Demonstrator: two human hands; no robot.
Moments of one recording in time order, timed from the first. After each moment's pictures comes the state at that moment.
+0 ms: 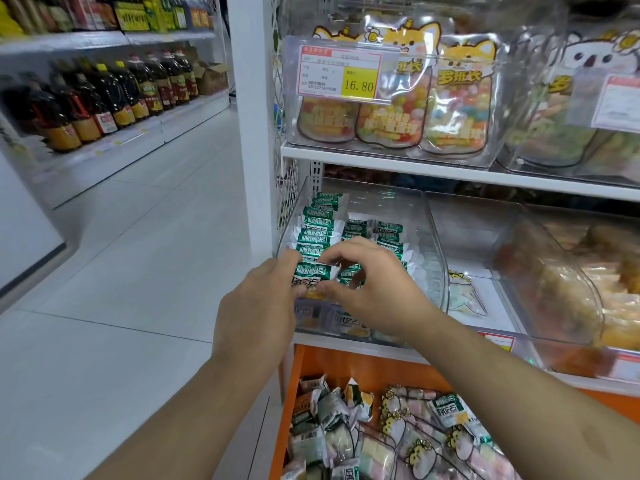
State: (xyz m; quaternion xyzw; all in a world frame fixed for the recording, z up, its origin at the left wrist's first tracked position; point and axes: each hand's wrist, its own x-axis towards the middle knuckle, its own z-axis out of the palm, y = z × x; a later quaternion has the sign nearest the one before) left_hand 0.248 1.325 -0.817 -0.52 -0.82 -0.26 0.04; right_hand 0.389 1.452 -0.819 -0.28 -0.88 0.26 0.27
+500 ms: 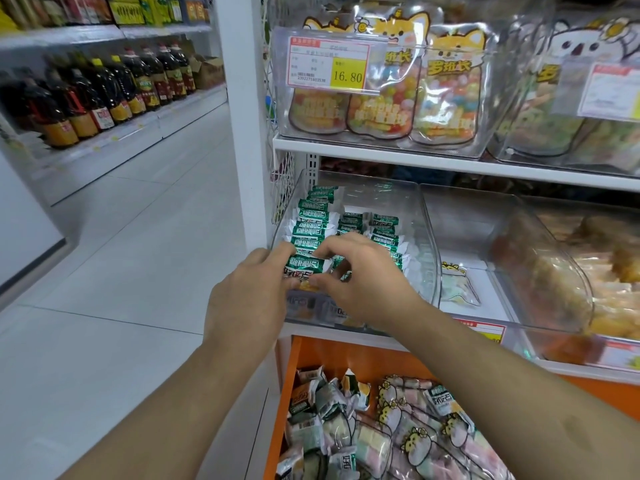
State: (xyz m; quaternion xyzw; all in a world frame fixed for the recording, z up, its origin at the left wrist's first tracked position) left_hand 0.243 1.323 -0.816 -0.52 -0.82 -0.24 0.05; right_hand 0.385 1.443 -0.817 -0.31 -0.89 0.23 0.26
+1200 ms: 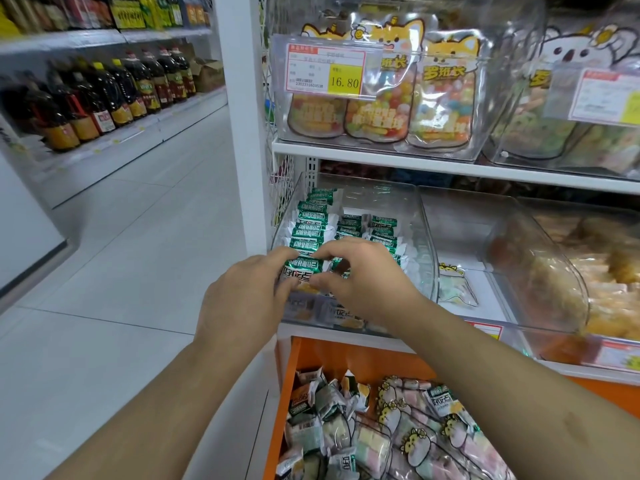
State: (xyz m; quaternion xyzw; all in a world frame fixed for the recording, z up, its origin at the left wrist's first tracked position) left_hand 0.238 1.317 -0.808 -0.54 -0.80 -0.24 0.04; right_hand 0.385 1.441 -0.802 -0.34 -0.89 0.23 0.19
